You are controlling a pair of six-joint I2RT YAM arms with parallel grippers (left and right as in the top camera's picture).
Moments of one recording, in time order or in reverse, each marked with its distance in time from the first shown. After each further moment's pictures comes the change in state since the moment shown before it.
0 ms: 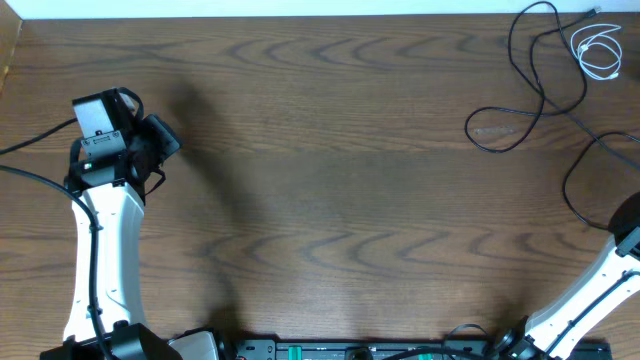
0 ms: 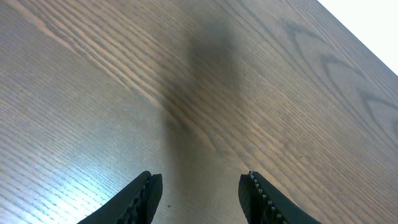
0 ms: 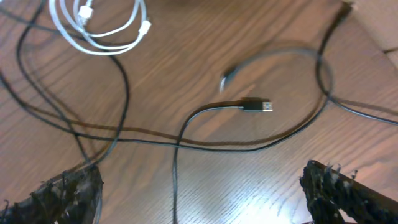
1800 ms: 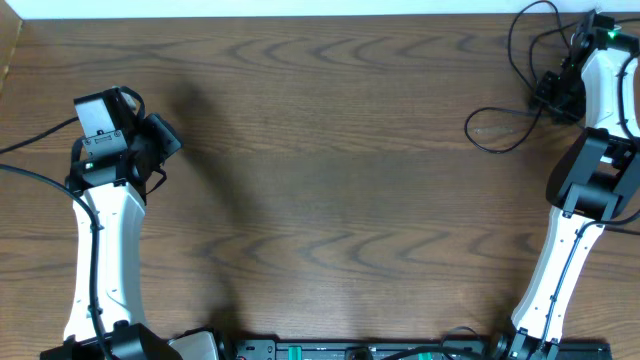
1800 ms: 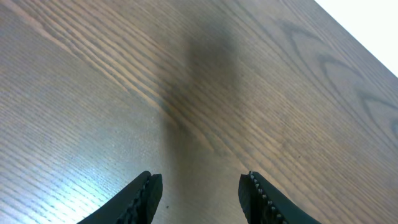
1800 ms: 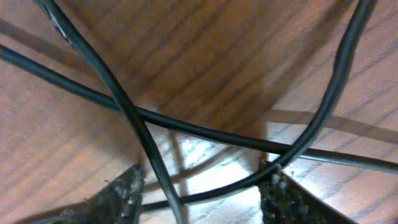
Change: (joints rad) left arm -0.005 0.000 0.000 0.004 0.000 0.000; right arm 0.319 0.327 -0.097 0.072 0.051 0.192
